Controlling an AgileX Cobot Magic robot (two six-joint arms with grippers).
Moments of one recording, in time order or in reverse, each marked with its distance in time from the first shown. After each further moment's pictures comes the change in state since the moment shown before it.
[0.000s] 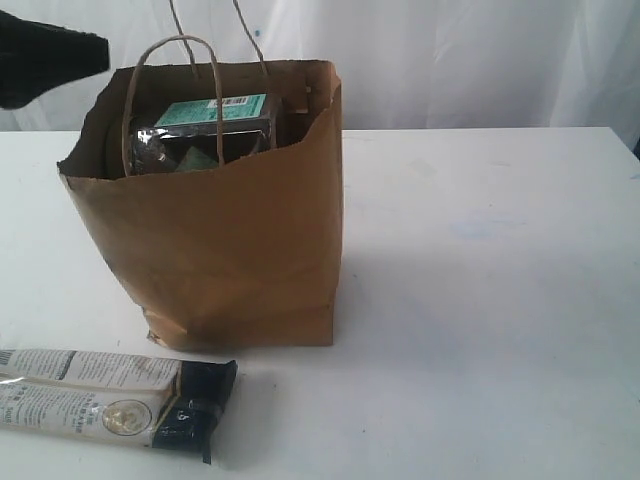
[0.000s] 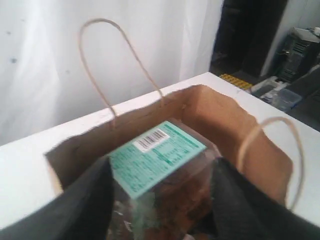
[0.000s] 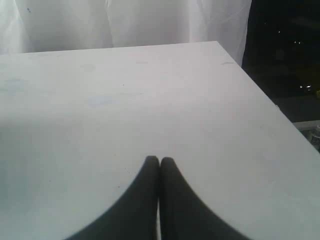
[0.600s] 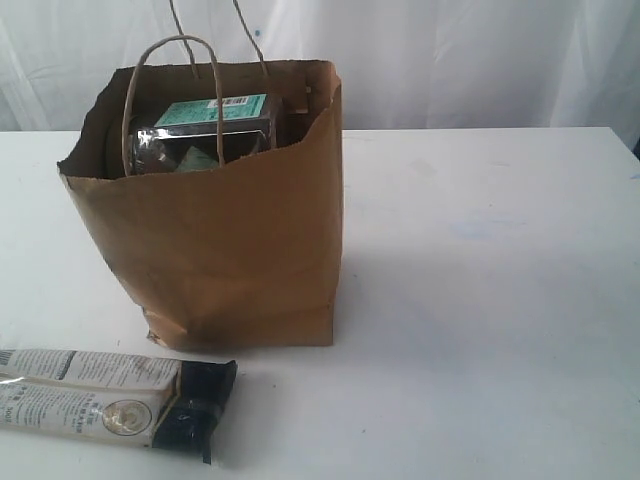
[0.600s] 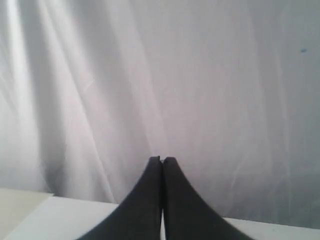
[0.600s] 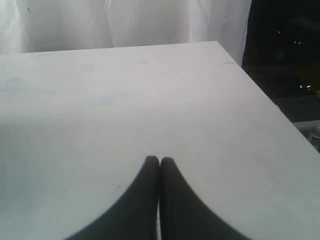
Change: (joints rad) left arm 0.000 -0.082 -0.041 0.037 -1.019 0.032; right arm 0.000 0.000 0.000 0.000 0.000 0.000
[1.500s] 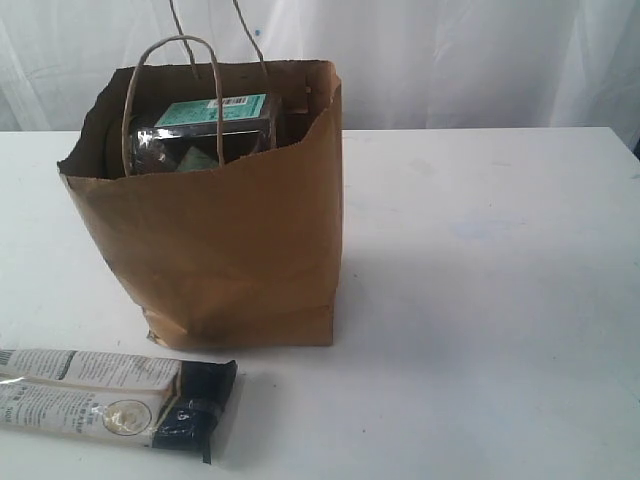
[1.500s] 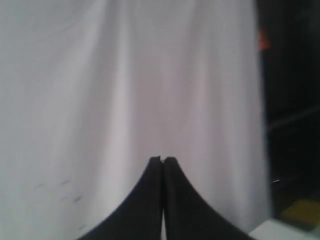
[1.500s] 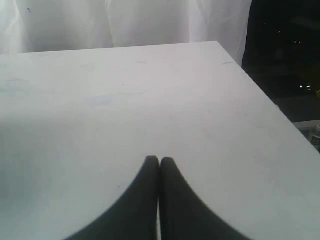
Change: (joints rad) left arm 0.042 -0.111 -0.175 -0.379 0.962 0.251; right arm 0.000 0.000 0.000 0.000 0.000 0.000
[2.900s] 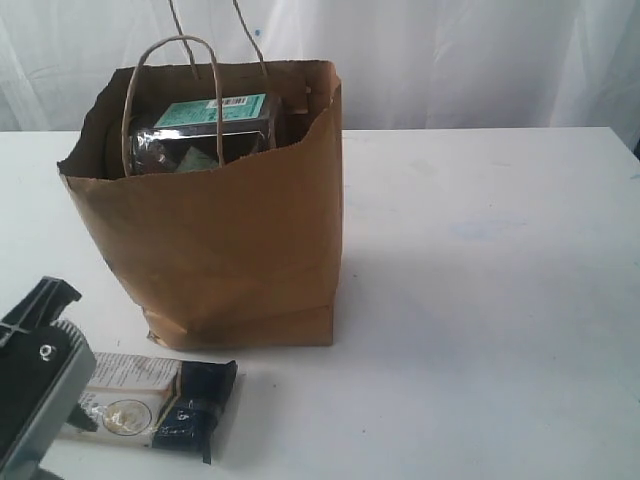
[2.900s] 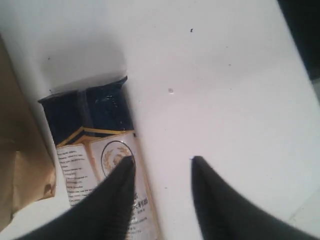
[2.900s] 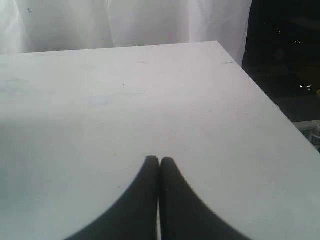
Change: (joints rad) left arm -0.587 0.102 0.488 1.460 0.272 -0.136; right arm 0.000 0.000 0.000 0.000 0.000 0.002
